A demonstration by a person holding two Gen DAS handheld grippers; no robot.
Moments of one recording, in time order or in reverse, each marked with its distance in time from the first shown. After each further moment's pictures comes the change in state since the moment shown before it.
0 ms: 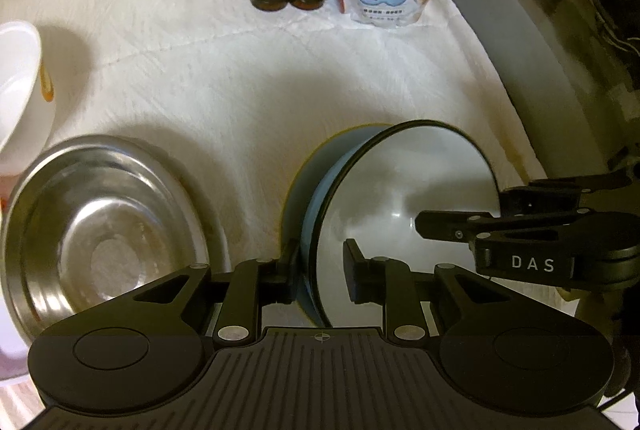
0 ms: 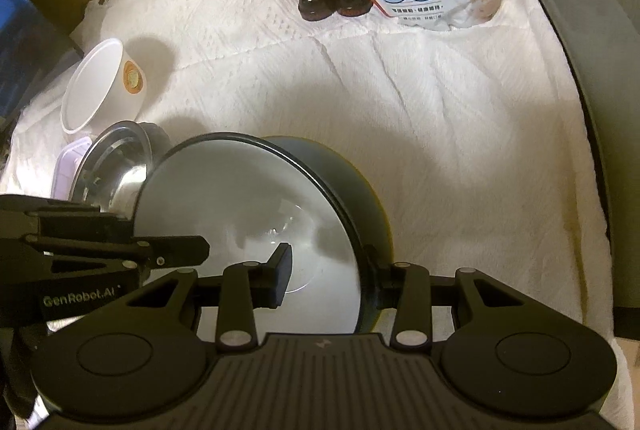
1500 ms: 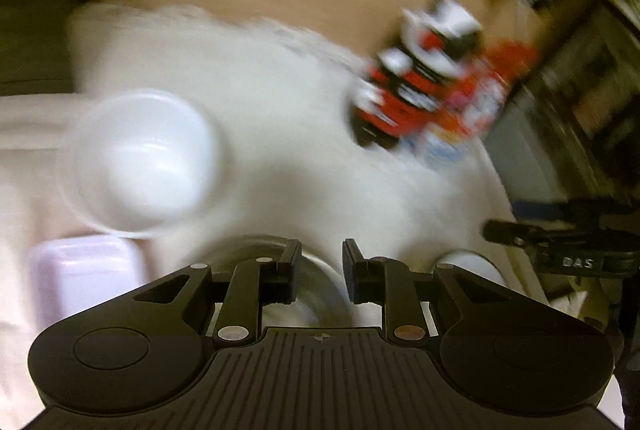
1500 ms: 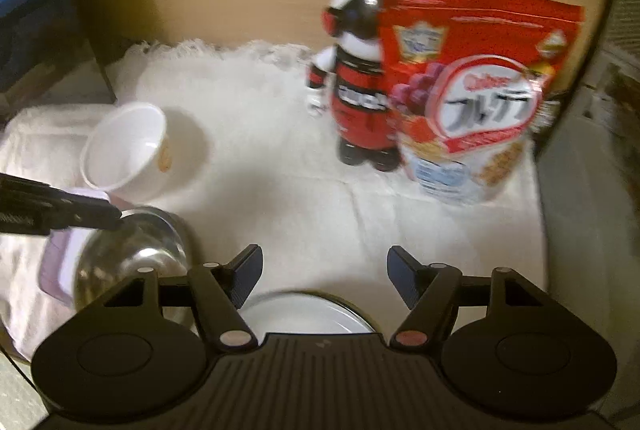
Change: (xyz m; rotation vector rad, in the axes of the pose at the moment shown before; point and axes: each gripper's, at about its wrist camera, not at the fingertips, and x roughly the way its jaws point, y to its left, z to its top) left arm -0.108 0.142 -0.008 -0.177 -0.319 -0.035; right arm -0.046 0.086 0.059 -0.211 -0.254 -0.114
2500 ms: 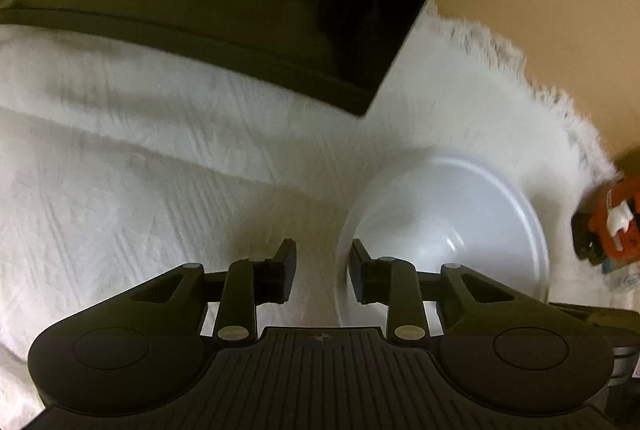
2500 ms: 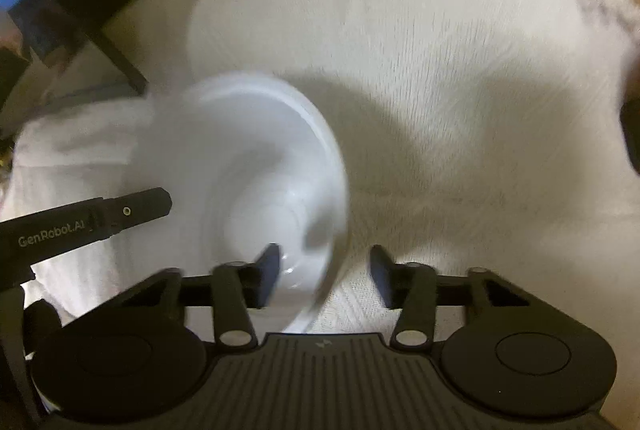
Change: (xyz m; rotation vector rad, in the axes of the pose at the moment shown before) left arm 0.092 0.196 0.033 -0.315 0.033 0.261; right arm 0.234 0.179 0.079 0.114 0.308 0.168
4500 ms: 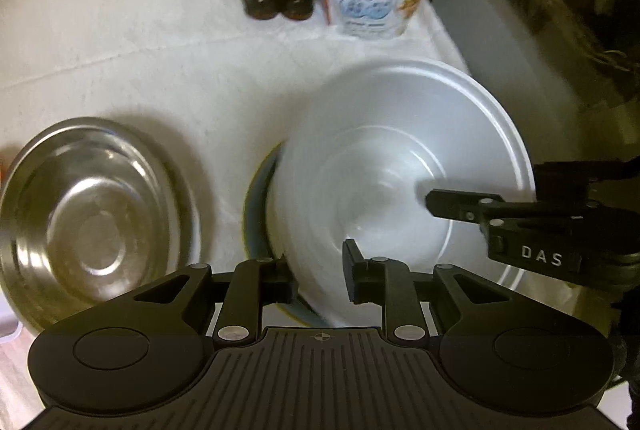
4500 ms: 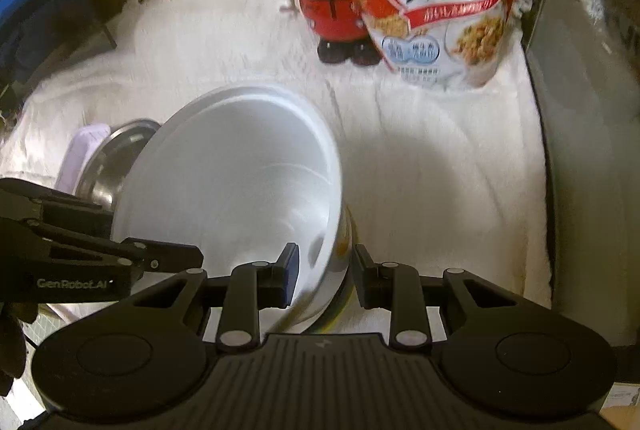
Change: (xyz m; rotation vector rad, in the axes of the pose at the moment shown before) left arm -0.085 -0.286 -0.190 0.446 0.231 -0.209; right arm -0.226 -0.232 -0.195 -0.065 -0.128 -0.094
